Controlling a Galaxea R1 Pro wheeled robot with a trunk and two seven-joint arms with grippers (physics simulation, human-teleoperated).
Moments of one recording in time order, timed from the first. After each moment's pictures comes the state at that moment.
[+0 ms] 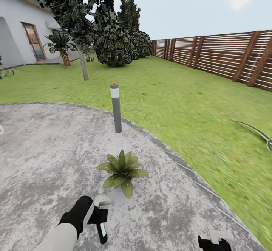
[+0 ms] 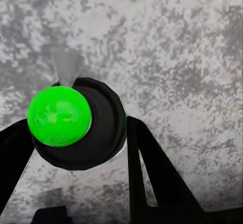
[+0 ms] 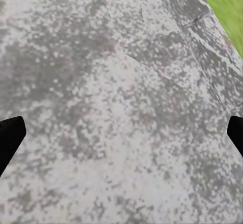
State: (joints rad) left arm -0.63 -0.12 0.35 -0.46 -0.34 0.74 -0.20; right arm -0.38 -0.07 -0.61 -0.25 0.56 -0.26 -0.08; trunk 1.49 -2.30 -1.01
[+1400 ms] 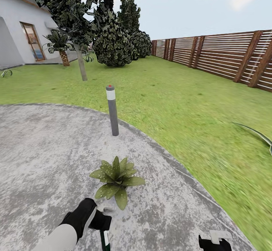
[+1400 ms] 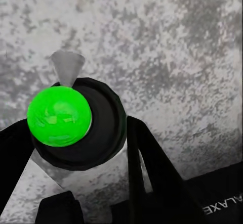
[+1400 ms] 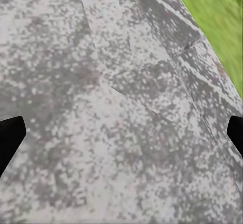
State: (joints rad) left arm -0.62 -0.09 0.14 -0.41 -0.33 0.76 -0.35; right arm -0.38 -0.07 -0.60 -0.25 0.56 -0.26 -0.08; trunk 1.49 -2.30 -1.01
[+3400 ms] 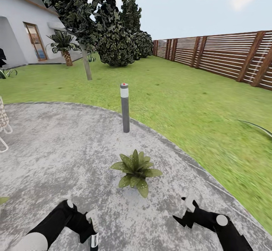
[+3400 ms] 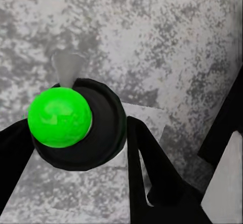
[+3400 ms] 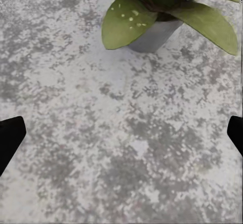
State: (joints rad) left arm -0.54 0.14 -0.10 -0.58 -0.72 0.22 -1.08; right arm -0.38 -0.07 -0.34 -0.79 0.74 -0.25 0.84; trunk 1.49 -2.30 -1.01
